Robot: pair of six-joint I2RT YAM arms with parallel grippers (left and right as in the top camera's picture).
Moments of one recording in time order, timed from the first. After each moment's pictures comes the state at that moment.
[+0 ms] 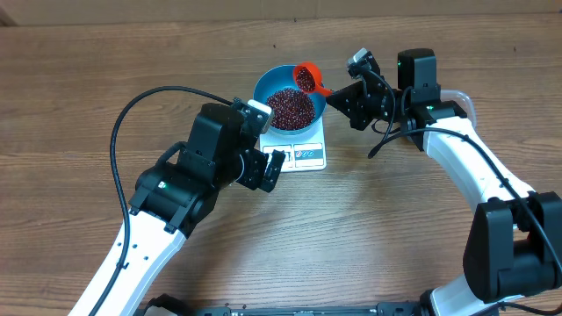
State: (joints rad) left arm -0.48 1.22 1.16 -0.76 0.06 -0.04; right arm 0.15 1.74 1.21 -0.22 -0.75 -0.25
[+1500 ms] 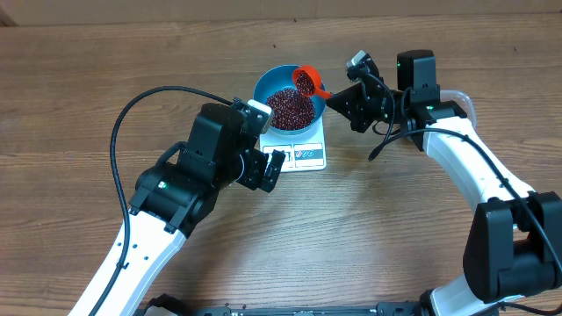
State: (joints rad) left arm -0.48 1.22 1.16 -0.76 0.06 -0.04; right arm 0.16 1.74 1.21 -0.25 -0.75 -0.30
